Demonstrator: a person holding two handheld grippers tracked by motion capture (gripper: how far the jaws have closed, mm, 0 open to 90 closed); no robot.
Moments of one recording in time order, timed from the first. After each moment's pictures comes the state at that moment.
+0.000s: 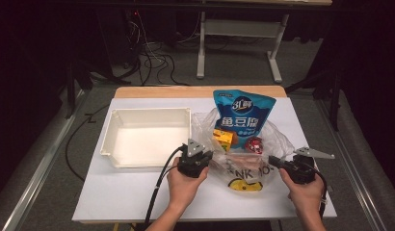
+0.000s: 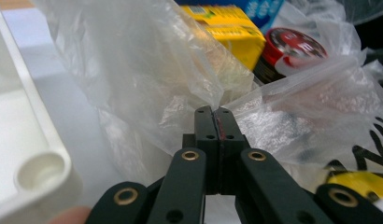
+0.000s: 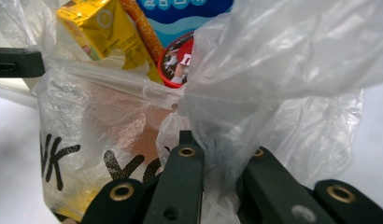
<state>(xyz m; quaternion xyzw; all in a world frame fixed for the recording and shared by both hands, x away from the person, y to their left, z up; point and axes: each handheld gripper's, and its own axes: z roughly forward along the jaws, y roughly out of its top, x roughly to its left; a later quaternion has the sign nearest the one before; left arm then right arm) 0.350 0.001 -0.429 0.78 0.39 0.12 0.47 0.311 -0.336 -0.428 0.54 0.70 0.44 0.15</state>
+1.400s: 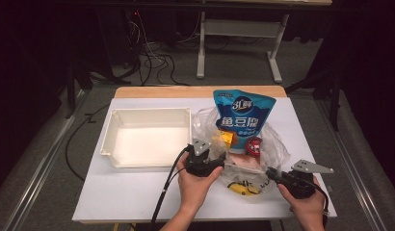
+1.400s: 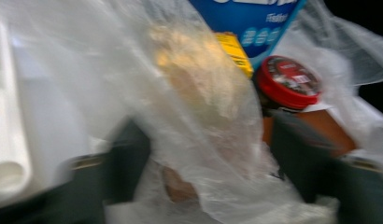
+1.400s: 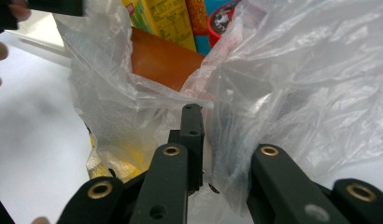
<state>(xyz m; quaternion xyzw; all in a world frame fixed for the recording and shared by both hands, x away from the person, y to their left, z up) 0.348 -0.024 -0.421 0.74 0.45 0.14 0.48 0.280 -0.329 -0.441 0.48 0.74 0.45 0.16</state>
